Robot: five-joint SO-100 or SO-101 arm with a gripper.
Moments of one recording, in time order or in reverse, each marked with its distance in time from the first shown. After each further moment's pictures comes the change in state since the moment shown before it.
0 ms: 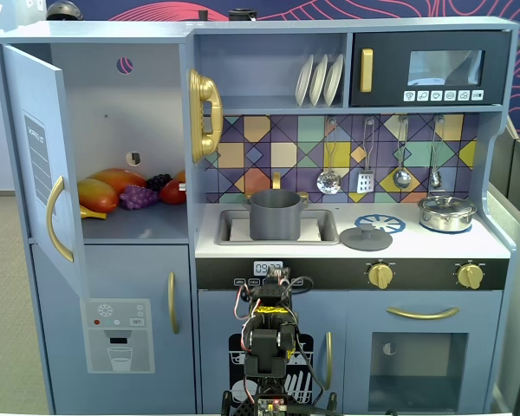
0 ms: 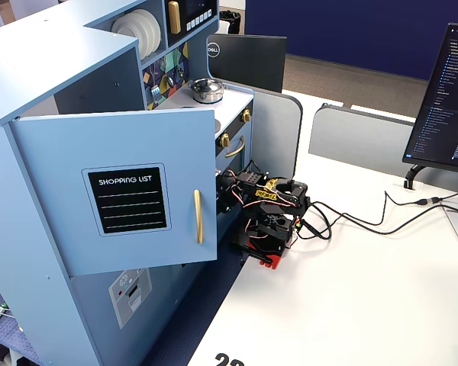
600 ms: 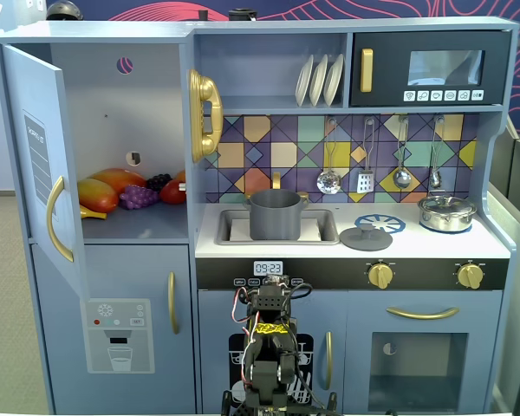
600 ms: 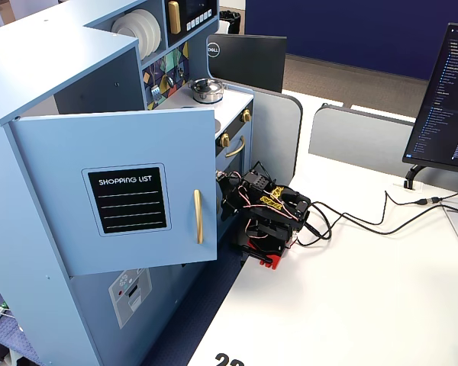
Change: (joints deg) arm 0.1 18.5 0.1 30.6 -1.0
